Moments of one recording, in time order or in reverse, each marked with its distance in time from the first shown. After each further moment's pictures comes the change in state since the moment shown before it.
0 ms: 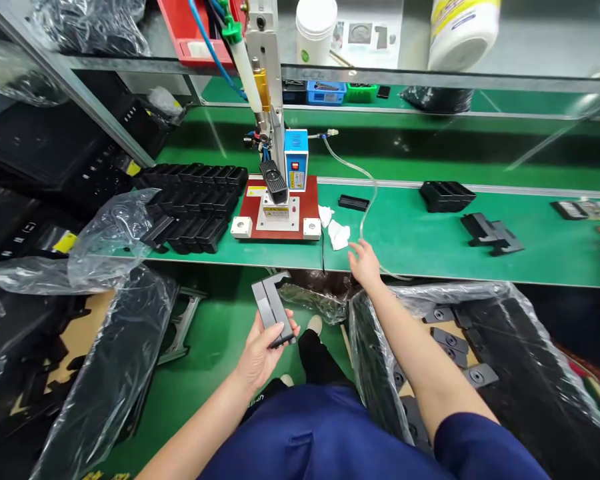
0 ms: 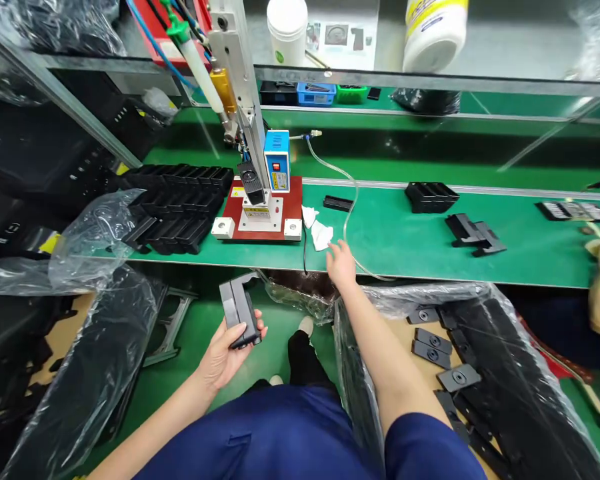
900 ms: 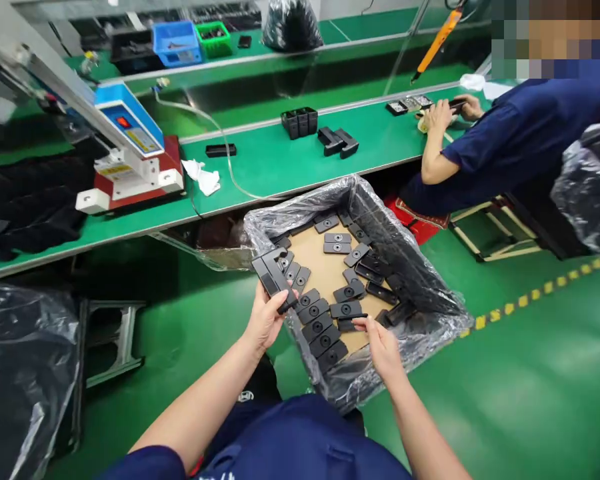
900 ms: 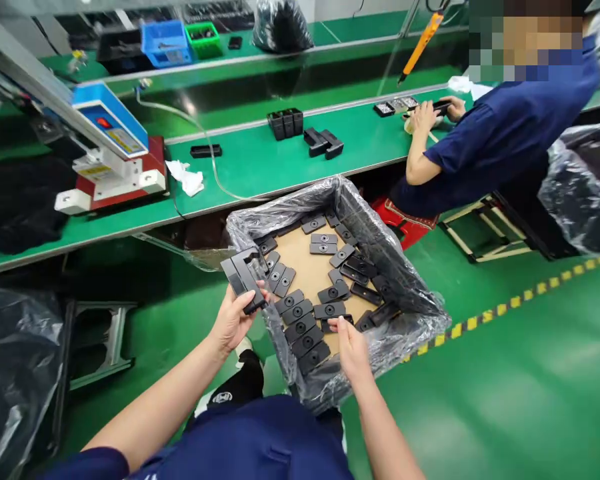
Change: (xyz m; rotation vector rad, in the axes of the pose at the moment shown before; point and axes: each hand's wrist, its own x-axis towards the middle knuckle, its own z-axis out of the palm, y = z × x) left_hand -0.129 -0.299 0.140 0.254 -0.170 -0.122; right_hand -0.504 0.228 -0.185 0.545 0.167 0.616
